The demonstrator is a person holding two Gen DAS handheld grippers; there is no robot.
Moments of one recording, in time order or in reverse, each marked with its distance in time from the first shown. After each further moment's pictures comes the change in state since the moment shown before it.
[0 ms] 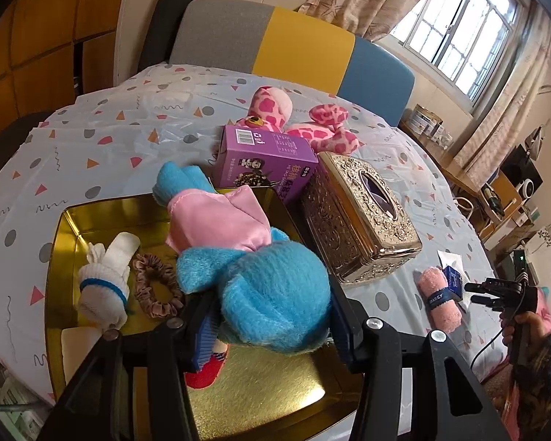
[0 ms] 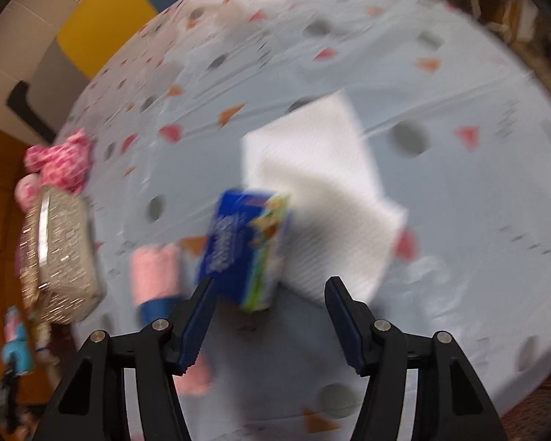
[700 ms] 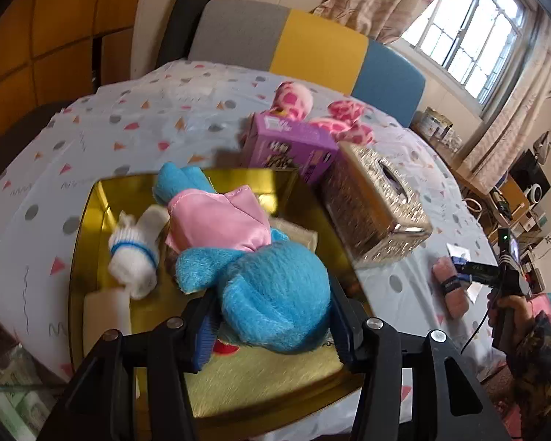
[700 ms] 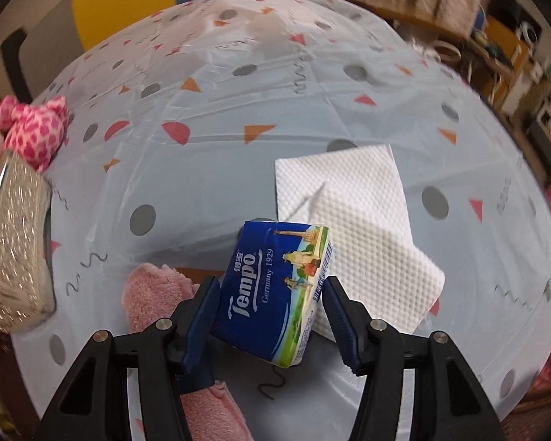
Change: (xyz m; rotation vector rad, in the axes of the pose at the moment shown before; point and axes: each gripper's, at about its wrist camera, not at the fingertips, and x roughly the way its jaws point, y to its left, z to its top) left arm -0.021 0.019 -0.031 -0.028 -0.006 0.043; right arm 0.034 0.073 0.001 -0.184 -0.108 -0.218
